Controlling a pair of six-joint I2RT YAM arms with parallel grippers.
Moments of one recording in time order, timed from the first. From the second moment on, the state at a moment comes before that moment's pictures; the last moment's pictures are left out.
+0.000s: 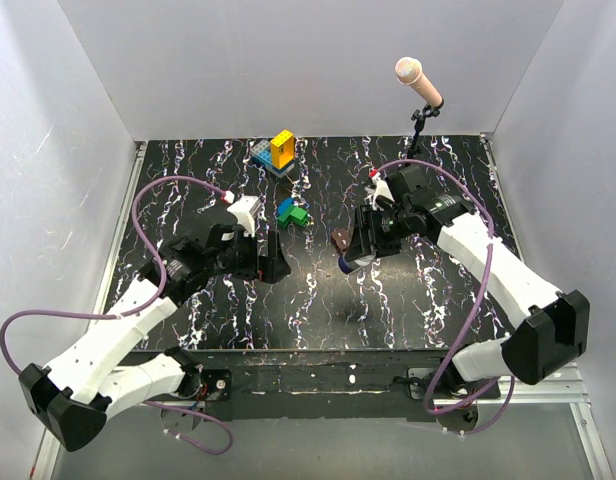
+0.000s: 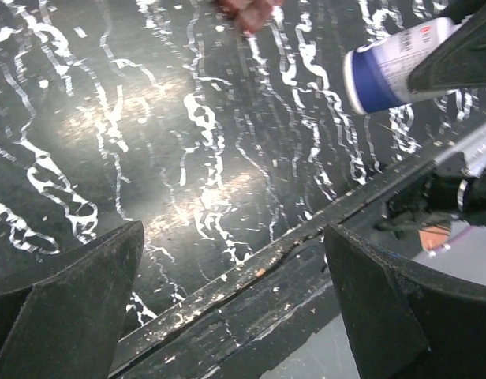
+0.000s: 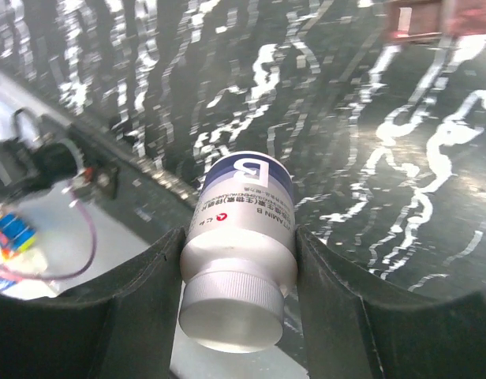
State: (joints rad) left arm -0.65 0.99 1.00 -0.70 0.11 -0.46; right arm 0.52 1.39 1.27 -0.90 -0.38 0.38
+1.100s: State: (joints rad) left arm -0.68 1.03 0.99 -0.18 0.80 -0.54; right arm 0.57 1.25 1.29 -0.69 -1.06 0.47
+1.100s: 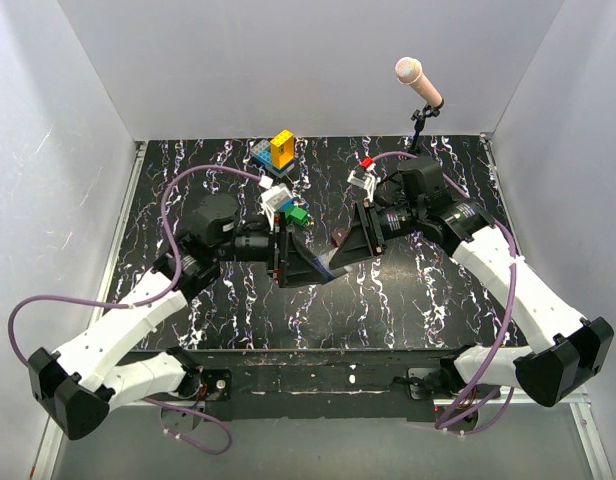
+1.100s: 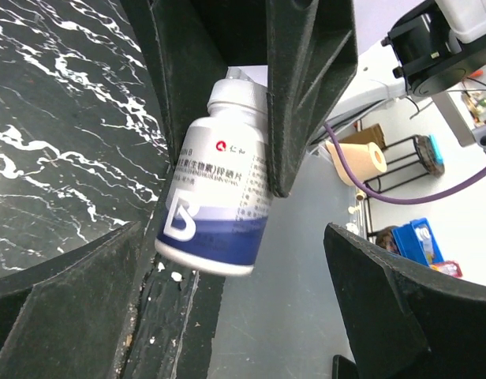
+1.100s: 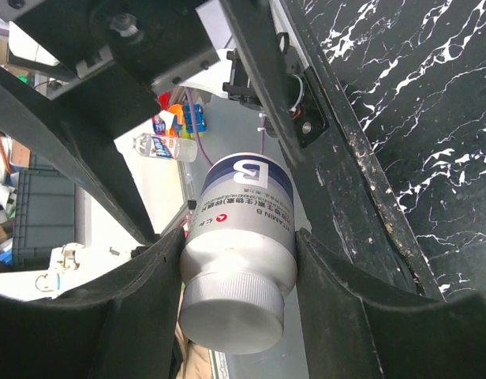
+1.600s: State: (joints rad) left arm -0.76 1.12 0.97 -0.06 0.86 -0.58; right arm 0.57 1.25 1.29 -0.68 -1.12 0.47
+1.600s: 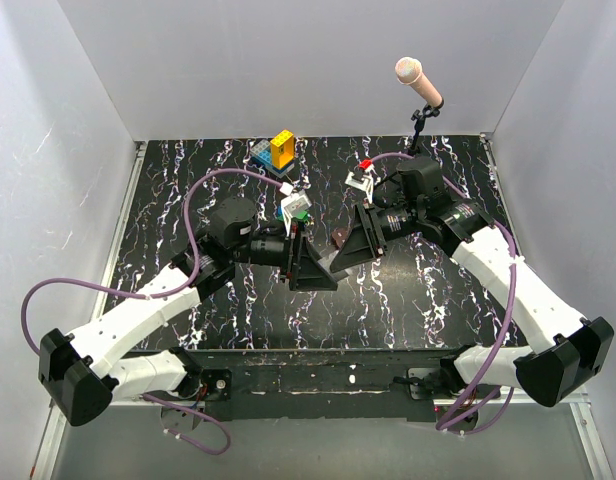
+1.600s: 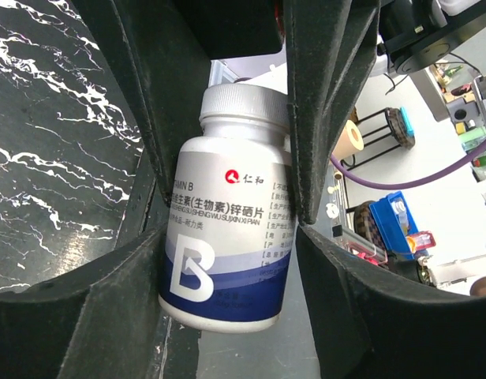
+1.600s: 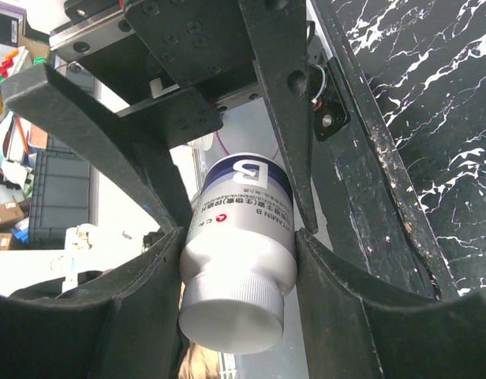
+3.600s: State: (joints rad) left arm -0.78 1.00 0.89 -0.16 0.51 -0.55; right arm 0.58 1.17 1.20 -0.47 -0.76 0.76
